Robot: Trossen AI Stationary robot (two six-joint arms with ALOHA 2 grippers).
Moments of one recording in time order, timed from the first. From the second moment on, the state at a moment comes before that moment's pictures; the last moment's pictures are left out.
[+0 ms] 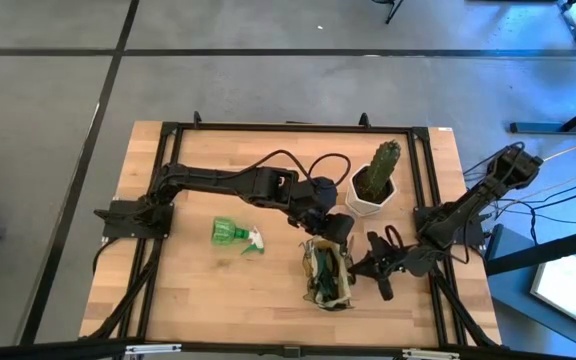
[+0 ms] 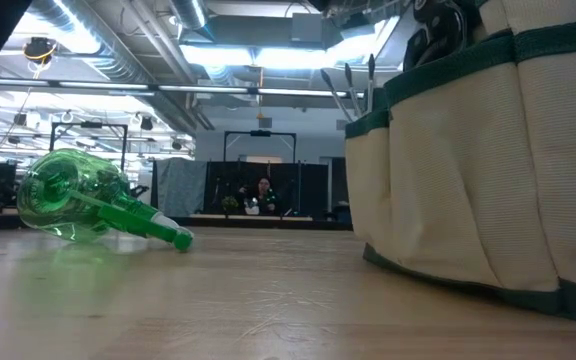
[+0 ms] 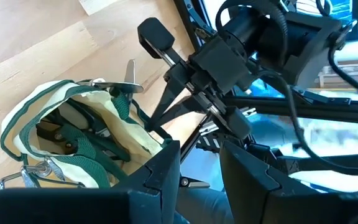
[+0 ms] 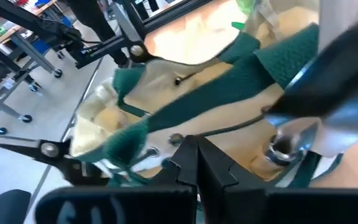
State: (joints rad) left arm -0.12 2.06 2.20 -0.83 0.14 -1.23; right arm 0.79 1.23 0.34 0.46 0.52 0.75
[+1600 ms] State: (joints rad) left arm -0.17 2.04 1.78 -1.57 0.10 -0.46; right arm 0.87 0.87 0.85 -0.51 0.49 0.59
